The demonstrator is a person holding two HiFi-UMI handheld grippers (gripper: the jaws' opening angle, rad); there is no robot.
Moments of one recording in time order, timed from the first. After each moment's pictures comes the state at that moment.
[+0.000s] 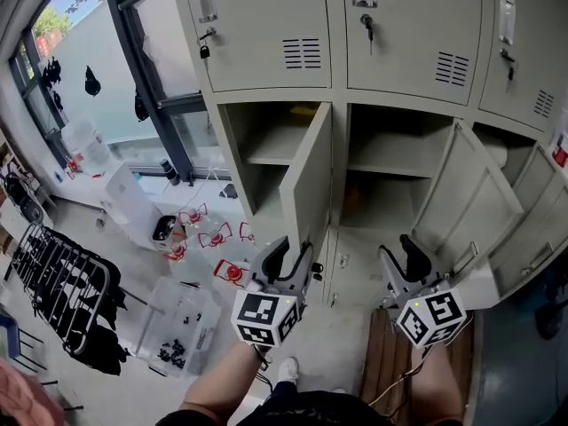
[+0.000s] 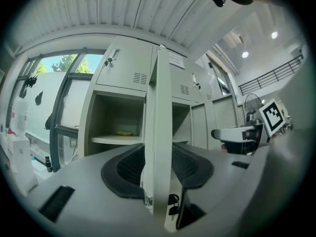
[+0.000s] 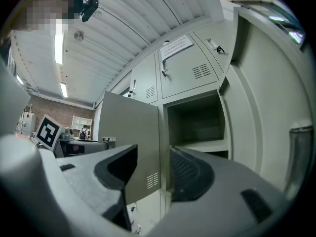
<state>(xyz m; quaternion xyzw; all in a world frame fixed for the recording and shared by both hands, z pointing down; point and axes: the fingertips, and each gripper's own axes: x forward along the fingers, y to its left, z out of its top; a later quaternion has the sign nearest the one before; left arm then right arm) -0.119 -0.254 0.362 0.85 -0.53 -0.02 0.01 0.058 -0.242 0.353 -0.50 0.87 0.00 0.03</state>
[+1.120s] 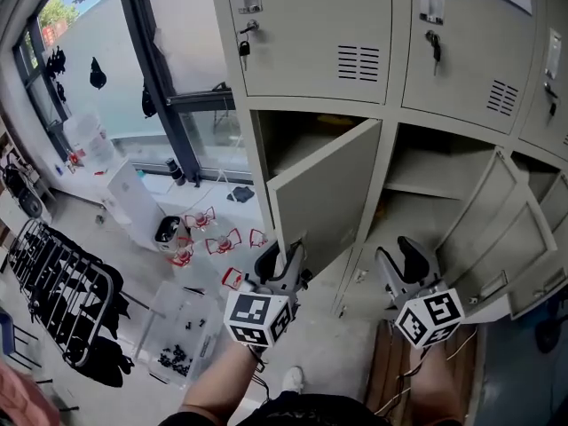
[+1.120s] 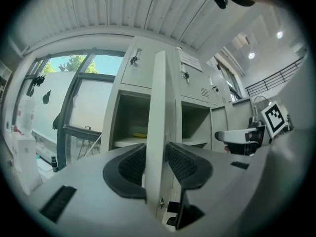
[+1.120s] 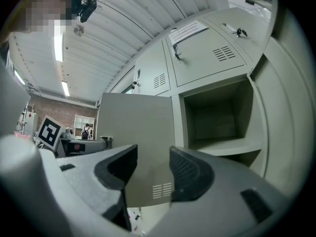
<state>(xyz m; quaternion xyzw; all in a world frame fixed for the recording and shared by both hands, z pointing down) -0.219 -0.309 0.360 0.83 -0.55 -0.04 0.01 -0.030 -0.303 0.351 -0.48 0.88 0.00 0.02</state>
